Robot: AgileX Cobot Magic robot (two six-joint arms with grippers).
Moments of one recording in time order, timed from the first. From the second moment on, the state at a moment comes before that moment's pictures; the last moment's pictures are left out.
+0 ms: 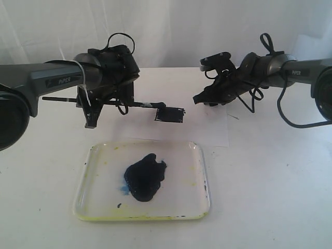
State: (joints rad) left arm -0.58 2.35 -1.96 0.83 1.22 0.49; right arm 0.19 2.42 -1.82 0.44 0.38 -0.60
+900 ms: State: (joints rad) left arm -0.59 2.36 -1.96 0.77 1.27 0.55; right arm 0.19 2.42 -1.82 0.44 0.38 -0.60
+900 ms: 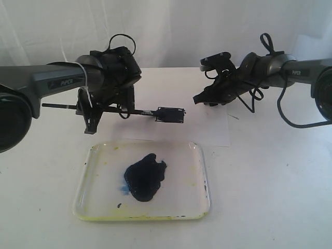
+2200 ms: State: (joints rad) left arm -0.62 2.33 -1.96 0.80 1.31 0.58; right arm 0.19 2.42 -1.82 0.44 0.38 -0.60
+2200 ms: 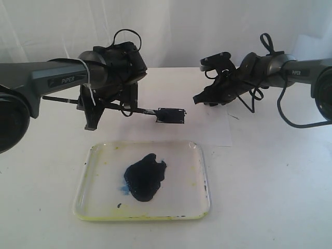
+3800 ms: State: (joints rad) left arm -0.63 2.22 -1.86 0.76 1.26 0.40; right arm 0.19 2.42 -1.82 0.44 0.38 -0.60
